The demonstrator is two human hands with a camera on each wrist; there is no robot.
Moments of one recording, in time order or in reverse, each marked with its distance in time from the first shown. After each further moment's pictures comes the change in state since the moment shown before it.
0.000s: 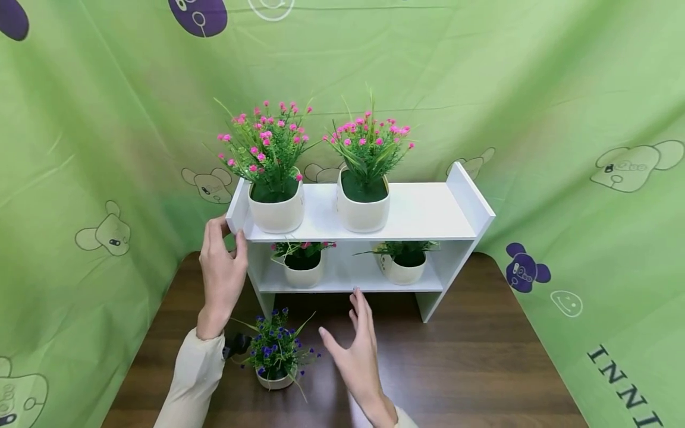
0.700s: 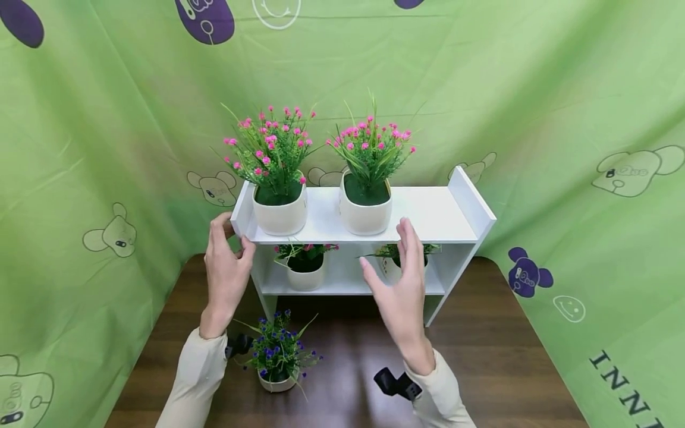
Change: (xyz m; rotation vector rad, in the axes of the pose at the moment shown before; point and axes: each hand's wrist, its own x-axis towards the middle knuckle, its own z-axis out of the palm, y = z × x) left_hand 0.000 -0.001 -0.002 -0.012 -0.040 -0.021; right_hand 0.087 -0.075 -0.056 -0.027 0.173 -0.361
